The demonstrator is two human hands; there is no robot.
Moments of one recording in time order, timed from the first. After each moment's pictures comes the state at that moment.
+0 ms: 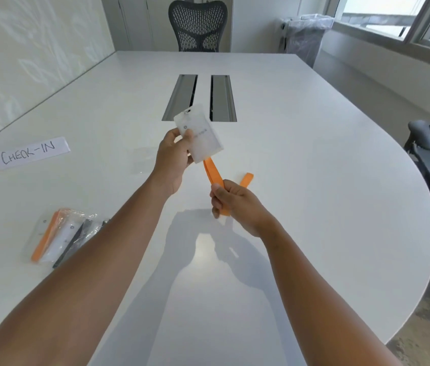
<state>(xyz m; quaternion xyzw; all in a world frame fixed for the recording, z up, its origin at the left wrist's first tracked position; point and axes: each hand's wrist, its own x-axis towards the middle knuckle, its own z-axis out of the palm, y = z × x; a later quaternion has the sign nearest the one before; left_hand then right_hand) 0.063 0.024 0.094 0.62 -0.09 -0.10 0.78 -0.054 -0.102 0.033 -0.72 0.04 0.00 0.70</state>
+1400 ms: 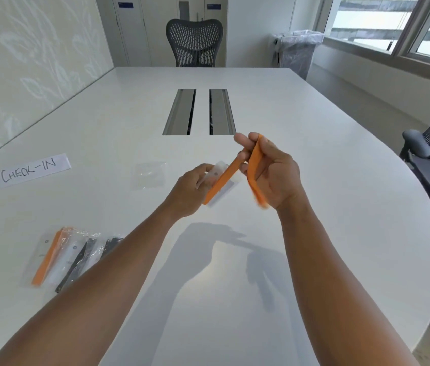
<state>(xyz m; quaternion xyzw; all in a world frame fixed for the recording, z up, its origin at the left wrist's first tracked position) 0.068 0.034 0.054 0.81 -0.34 -0.06 0.47 -0.025 -0.142 0.106 -0.42 -0.05 -0.14 0.89</state>
